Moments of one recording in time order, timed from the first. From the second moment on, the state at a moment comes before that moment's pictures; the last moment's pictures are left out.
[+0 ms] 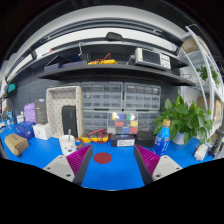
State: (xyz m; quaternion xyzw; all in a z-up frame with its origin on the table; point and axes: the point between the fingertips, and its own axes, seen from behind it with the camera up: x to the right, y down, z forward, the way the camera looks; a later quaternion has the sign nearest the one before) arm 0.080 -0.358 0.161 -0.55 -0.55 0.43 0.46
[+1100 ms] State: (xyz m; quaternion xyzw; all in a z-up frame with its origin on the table) arm -0.044 -0.147 0.100 -0.57 -0.51 0.39 0.51
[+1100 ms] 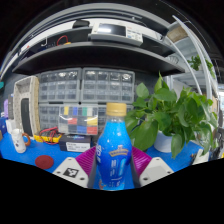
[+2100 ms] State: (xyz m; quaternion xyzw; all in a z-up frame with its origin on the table) arm -0.134 -0.419 0.144 -0.06 -0.72 0.07 0.68
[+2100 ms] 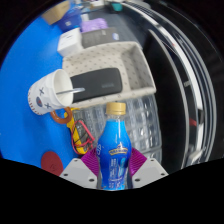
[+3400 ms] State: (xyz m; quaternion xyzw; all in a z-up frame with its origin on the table) arm -0.128 -0.423 0.141 -0.46 -0.61 0.47 0.44
